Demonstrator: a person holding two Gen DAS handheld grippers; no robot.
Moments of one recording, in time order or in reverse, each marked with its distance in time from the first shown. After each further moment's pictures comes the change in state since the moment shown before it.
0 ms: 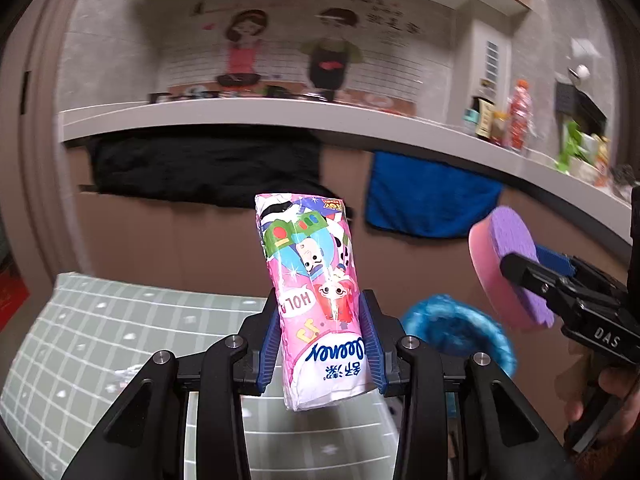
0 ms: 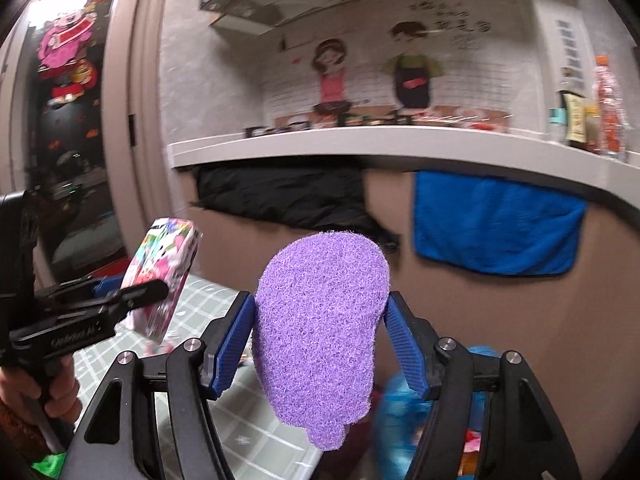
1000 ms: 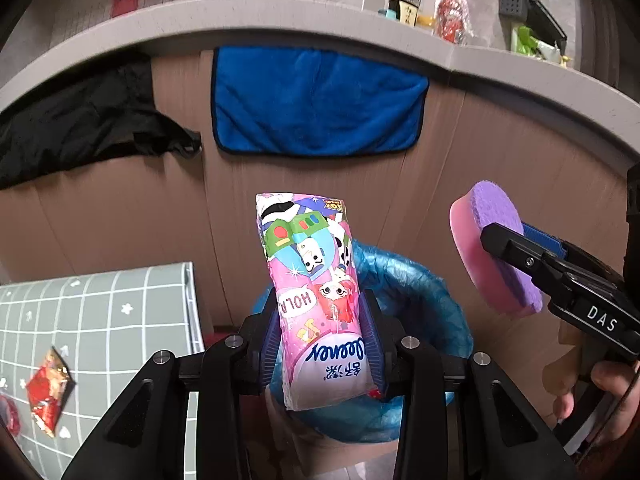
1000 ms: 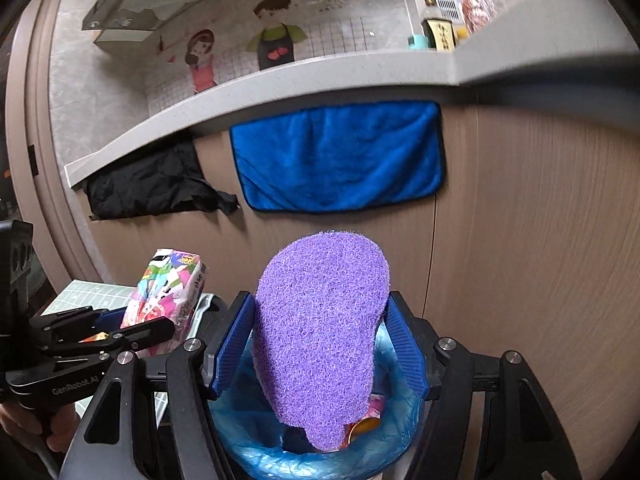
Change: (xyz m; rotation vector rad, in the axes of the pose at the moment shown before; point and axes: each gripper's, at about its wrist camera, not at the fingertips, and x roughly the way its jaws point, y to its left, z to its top) left arm 0.155 -0.148 -0.043 0.119 0.222 -0.215; right arm 0.000 -0.175 -0.072 0.212 0.073 -0.252
